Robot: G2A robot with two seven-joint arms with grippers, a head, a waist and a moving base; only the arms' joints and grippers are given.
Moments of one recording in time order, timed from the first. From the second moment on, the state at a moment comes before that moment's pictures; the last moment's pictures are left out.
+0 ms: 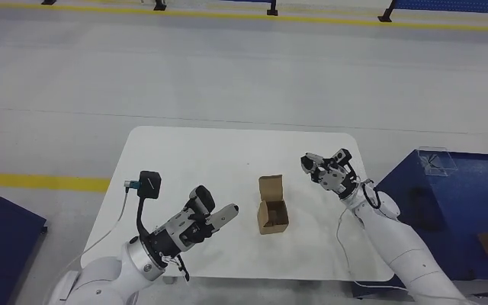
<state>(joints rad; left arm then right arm) 1.50 -1.21 -1.39 -2.33 0.24 -0.03 -0.61 -0.87 -0.99 0.99 -0.99 1.27 -0.15 1.00</state>
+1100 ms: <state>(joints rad) 1.03 -1.26 -0.86 -1.82 1.04 0.50 -0.95 -1.05 -0.86 1.12 -1.42 -0.30 -0.24 0.58</state>
